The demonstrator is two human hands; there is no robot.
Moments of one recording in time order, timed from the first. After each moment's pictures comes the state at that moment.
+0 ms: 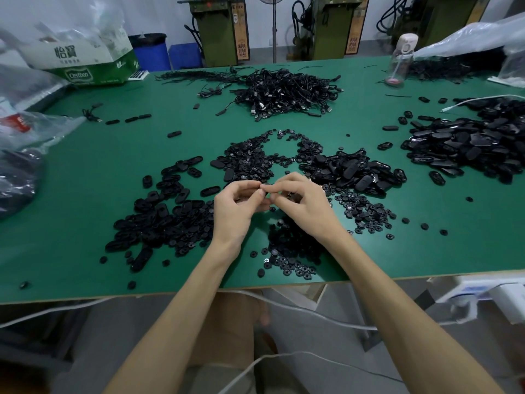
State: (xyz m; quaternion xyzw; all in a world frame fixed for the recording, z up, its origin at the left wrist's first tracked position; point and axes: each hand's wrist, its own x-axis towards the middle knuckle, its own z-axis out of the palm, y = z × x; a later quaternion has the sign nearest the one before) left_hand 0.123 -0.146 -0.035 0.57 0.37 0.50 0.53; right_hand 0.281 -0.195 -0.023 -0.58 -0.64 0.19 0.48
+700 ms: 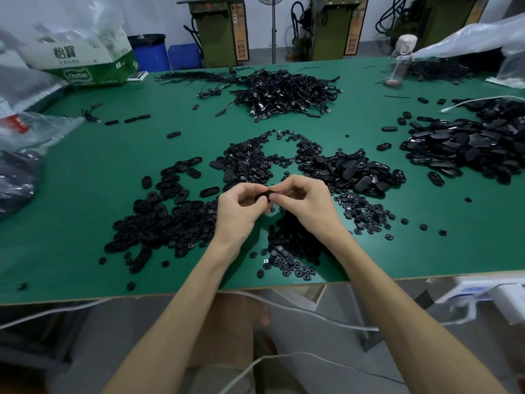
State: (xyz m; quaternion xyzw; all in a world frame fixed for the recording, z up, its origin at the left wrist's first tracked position) left_hand 0.126 -0.148 -0.032 0.60 0.38 0.48 0.51; right_hand 0.286 -0.193 -0.027 -0.54 -0.58 0.26 0.55
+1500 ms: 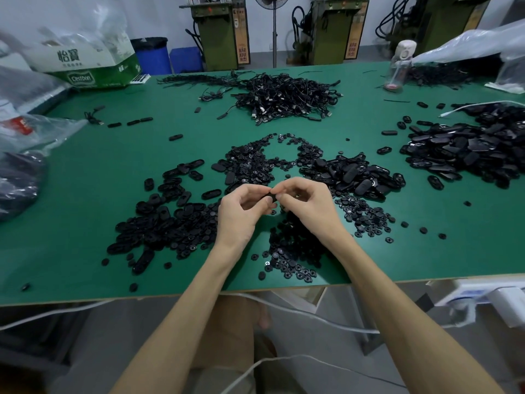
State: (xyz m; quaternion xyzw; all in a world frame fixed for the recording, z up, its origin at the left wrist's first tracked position) left_hand 0.125 -0.148 -0.033 0.63 0.36 0.48 0.49; right_hand 0.286 -0.196 -0.025 -0.54 -0.56 0.27 0.57
